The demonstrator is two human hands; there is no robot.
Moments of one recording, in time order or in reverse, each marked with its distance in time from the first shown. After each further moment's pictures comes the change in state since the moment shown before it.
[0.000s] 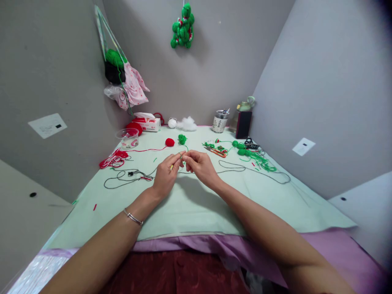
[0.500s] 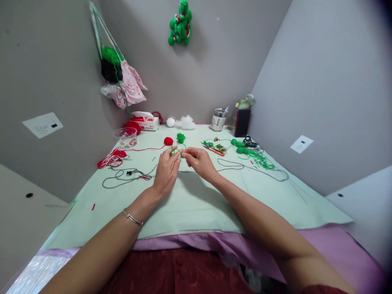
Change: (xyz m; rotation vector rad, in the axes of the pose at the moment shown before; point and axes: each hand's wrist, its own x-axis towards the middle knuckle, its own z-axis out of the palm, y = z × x) left_hand -0.002 -0.009 0.007 0.181 0.021 0.033; right_hand 0.010 0.016 -0.001 -0.128 0.025 -0.010
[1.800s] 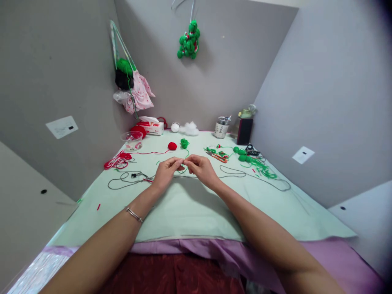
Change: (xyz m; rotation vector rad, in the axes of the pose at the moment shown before) left_hand 0.014 -0.005 -0.012 -0.656 -0.086 -0.420; right_hand 0.002 0.001 -0.003 0.039 -0.068 -0.015
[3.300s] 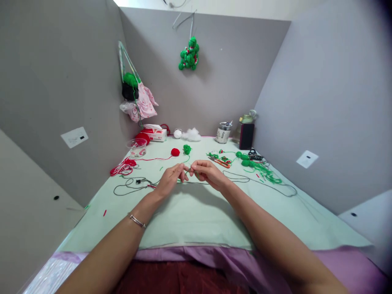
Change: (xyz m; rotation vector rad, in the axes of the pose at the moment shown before) left_hand -0.006 0.011 -0.004 0.187 -0.190 0.125; right_hand 0.002 -0.004 -0.020 0.538 -0.265 0.221
